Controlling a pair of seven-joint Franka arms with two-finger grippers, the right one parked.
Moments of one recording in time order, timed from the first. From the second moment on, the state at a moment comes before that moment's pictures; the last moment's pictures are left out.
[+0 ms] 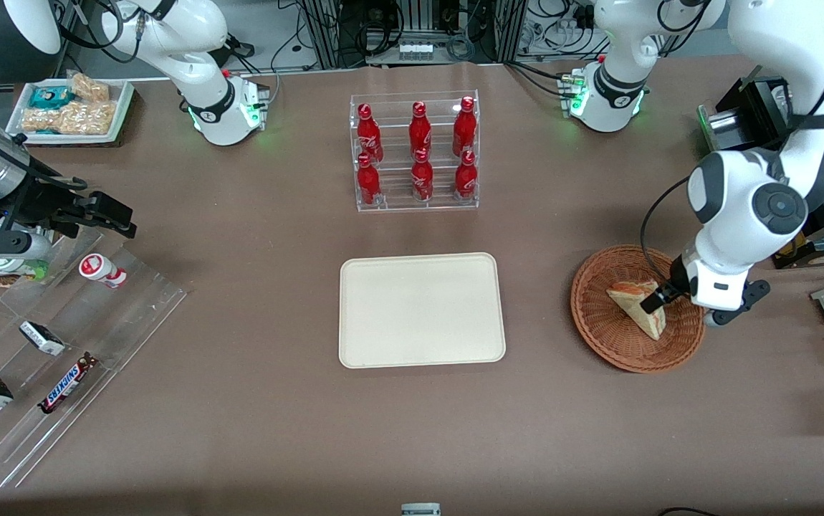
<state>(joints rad) -0.03 0.24 -0.02 -2.12 0.01 2.42 -0.76</state>
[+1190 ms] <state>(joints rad) -0.14 0.31 -0.10 -1.88 0.01 2.16 -0.87</state>
